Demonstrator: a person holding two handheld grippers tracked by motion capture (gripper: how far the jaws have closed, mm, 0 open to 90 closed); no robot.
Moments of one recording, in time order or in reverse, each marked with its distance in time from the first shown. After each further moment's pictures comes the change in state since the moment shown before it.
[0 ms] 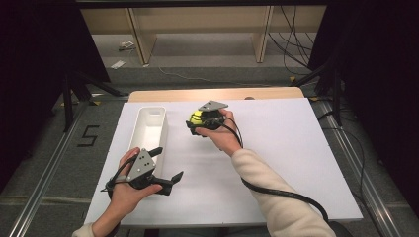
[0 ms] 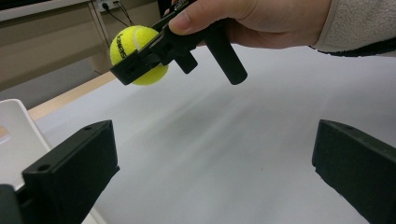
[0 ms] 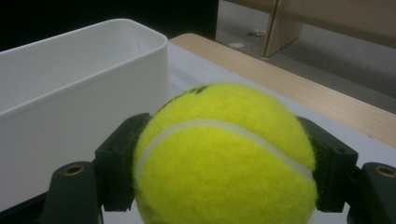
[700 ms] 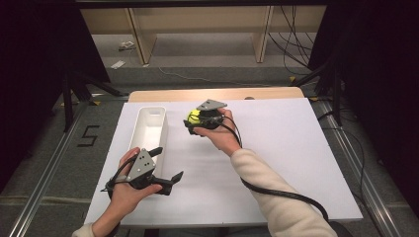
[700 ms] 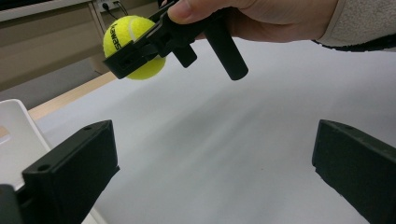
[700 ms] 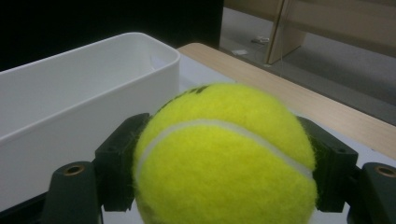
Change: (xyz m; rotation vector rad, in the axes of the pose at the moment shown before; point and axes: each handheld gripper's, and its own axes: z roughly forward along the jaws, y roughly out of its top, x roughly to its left) left arm 0.000 0.000 0.000 0.000 0.001 0.002; right arm 0.007 0.008 -0.005 -0.024 0.013 -0.019
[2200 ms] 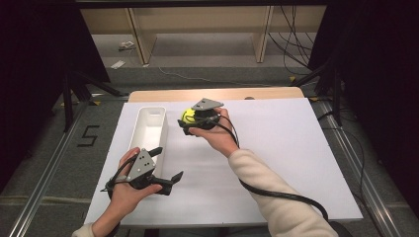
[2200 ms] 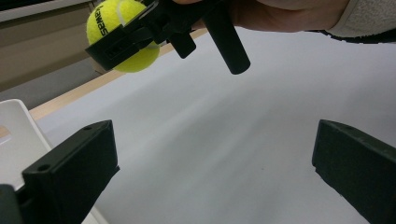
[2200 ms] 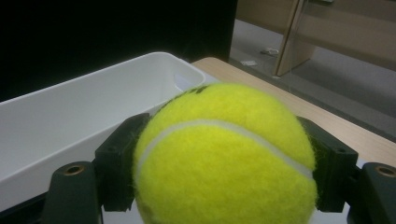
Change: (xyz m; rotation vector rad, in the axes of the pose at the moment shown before) left arm 0.000 0.000 0.000 0.000 0.003 0.004; right arm 0.016 0.014 -0.007 -0.036 0.037 -0.031
